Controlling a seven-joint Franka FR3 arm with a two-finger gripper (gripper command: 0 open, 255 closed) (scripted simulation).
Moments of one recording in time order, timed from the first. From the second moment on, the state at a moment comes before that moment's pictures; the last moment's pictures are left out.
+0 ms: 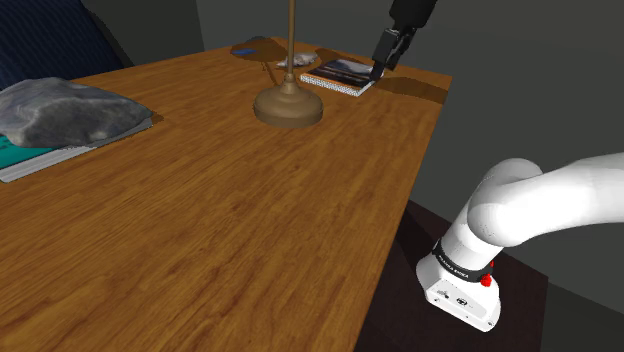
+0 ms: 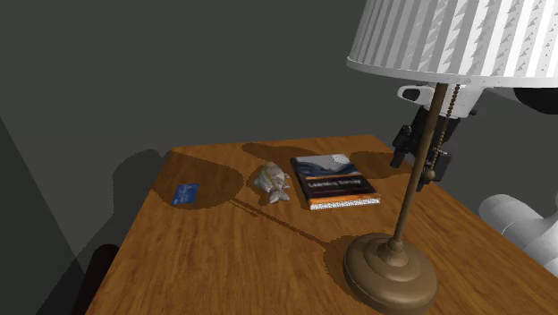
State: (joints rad) arm -0.02 -0.81 0.04 -2.27 0.00 1.67 -0.12
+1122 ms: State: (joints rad) arm -0.19 -0.12 0.37 -1.65 -0.14 1.60 0.64
